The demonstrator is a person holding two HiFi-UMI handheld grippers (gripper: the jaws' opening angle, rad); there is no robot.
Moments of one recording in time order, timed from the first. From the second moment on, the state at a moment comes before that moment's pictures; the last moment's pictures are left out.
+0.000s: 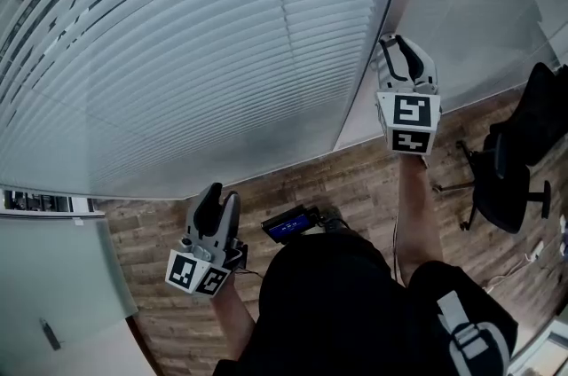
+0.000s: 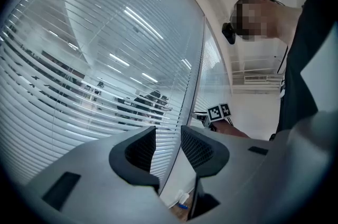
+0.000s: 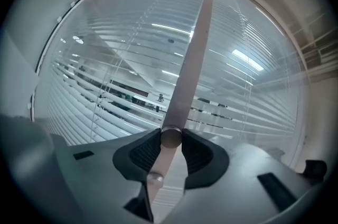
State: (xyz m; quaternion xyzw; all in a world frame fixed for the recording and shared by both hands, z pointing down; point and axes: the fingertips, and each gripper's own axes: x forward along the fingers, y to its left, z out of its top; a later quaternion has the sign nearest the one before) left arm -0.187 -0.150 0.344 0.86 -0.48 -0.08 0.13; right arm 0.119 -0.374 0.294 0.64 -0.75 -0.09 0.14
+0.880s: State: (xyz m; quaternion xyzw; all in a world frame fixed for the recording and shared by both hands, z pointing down) left arm -0.184 -0.149 0.340 0.87 -0.48 -0.08 0.13; right arm 0.123 -0.378 0.292 0.61 -0.79 -0.02 0.08
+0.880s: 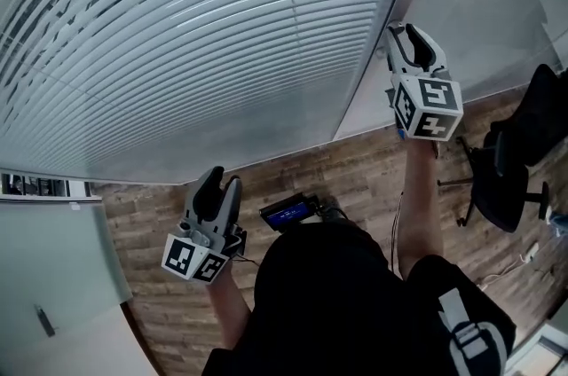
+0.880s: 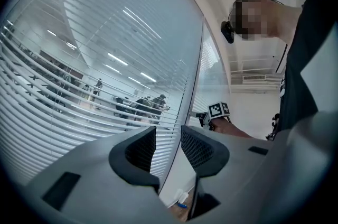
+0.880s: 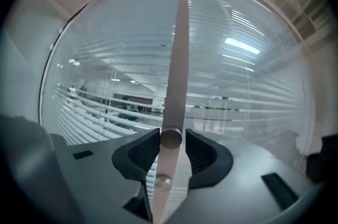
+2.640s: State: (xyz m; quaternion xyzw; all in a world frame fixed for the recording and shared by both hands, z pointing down) left arm -0.179 -0.143 0.337 0.87 -0.48 -0.08 0.12; right arm 0.125 -0.381 0.296 0.64 -0.76 -0.07 0.13
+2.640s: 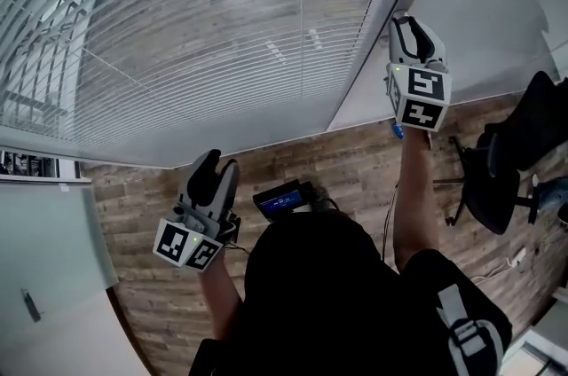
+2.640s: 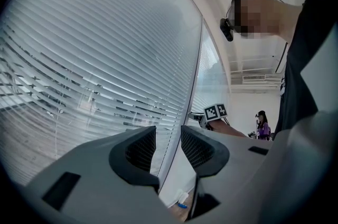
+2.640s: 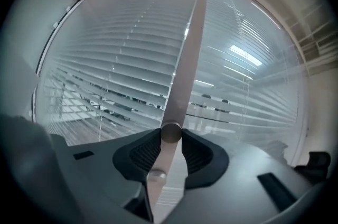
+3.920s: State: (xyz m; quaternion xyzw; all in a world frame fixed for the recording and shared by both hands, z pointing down) left arm -0.181 -0.146 0.337 0.86 -0.48 -0.08 0.13; right arm 0.132 -0.384 0.290 0.60 -0.80 0.10 0.00
